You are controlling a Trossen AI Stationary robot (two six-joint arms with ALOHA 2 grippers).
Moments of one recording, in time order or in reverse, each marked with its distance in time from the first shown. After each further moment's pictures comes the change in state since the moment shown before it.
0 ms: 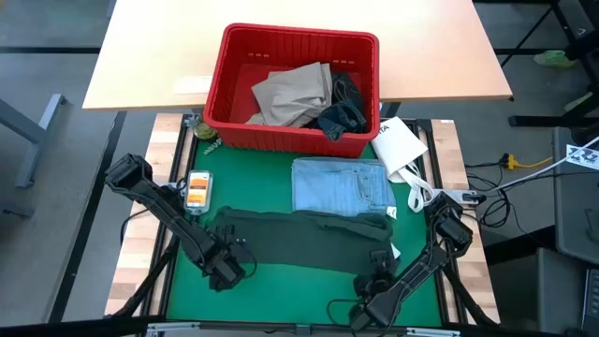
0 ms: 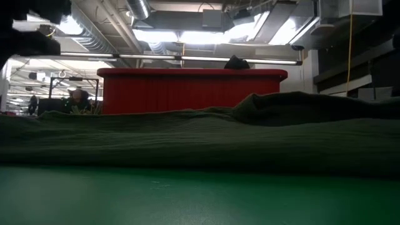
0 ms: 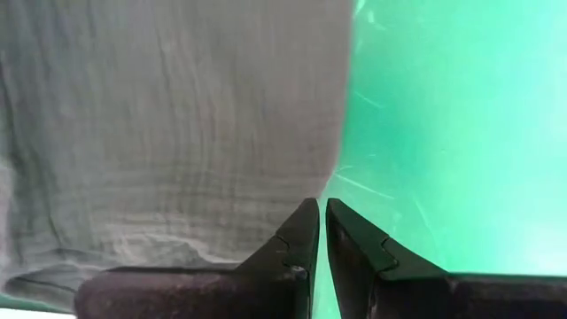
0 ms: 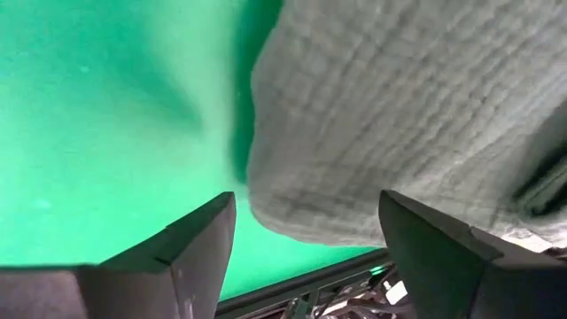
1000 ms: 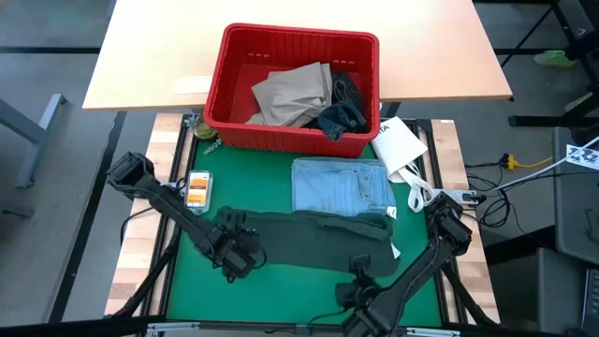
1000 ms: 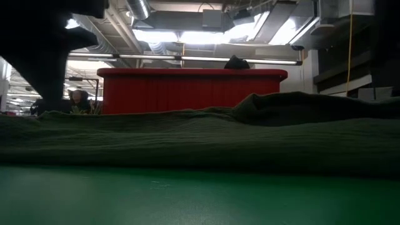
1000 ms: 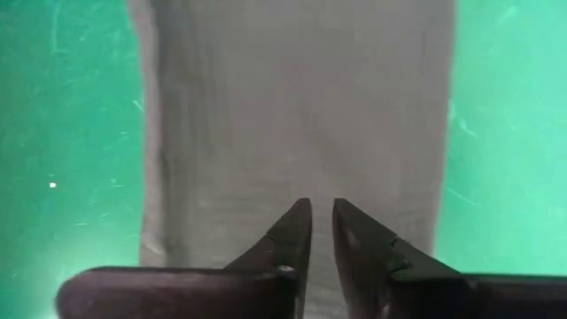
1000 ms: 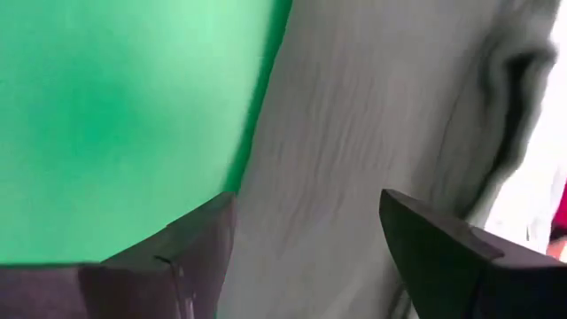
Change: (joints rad) left arm 0.105 -0.001 0.025 0.013 -0.196 0.131; right arm -0.021 0.000 0.220 0.100 0.410 -0.020
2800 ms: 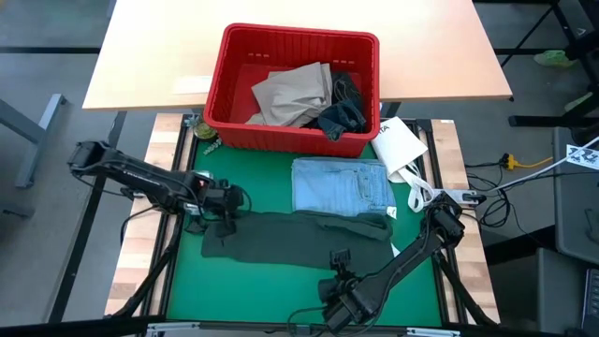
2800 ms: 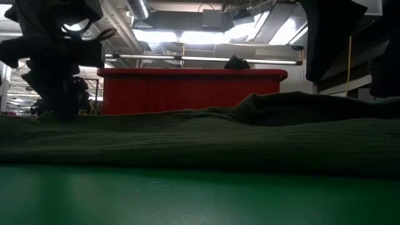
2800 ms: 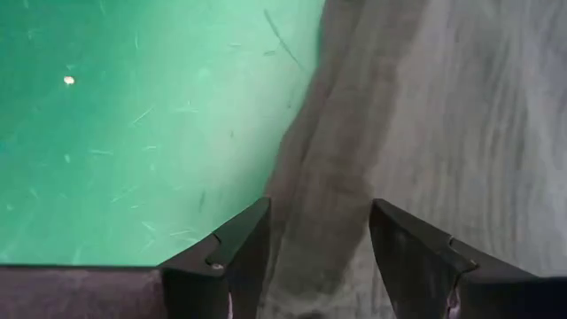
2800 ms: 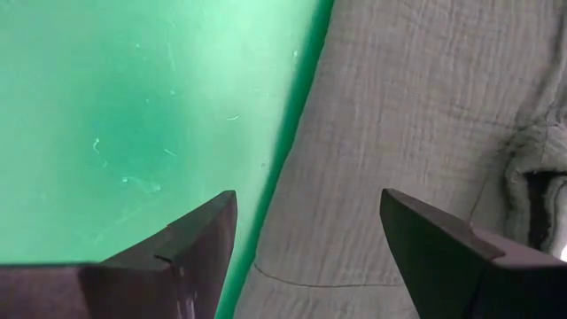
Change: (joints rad) left arm 0.425 -0.537 -0.561 0.345 0.237 0.120; right arm -0.094 0.000 -0.002 0.200 -0.041 -0.184
